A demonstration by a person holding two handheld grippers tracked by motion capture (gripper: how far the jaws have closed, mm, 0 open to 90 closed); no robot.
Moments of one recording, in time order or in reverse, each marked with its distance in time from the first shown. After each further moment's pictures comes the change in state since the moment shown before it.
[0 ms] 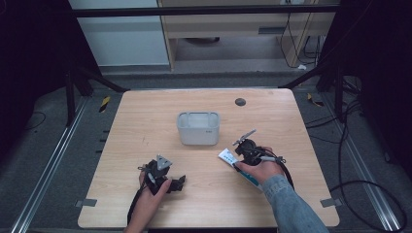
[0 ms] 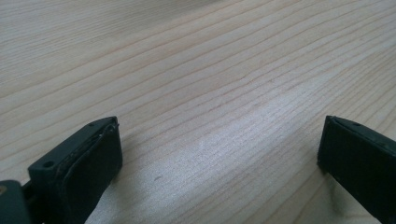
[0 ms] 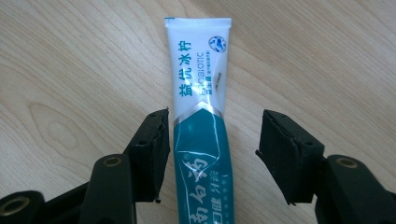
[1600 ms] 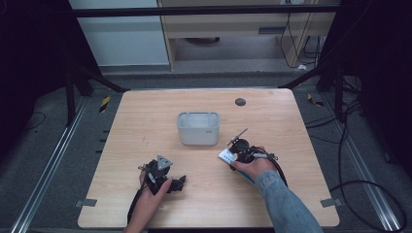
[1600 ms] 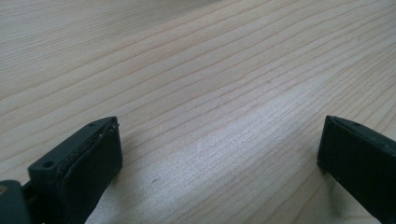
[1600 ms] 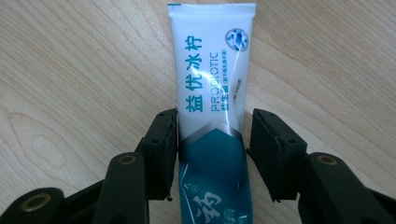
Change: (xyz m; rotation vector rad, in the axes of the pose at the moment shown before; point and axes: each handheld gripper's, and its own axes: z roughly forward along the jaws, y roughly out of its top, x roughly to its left) left arm 0.000 0.001 0.001 -0.001 -0.006 0.006; right arm -0.001 0.012 0.029 0.090 0.053 0.012
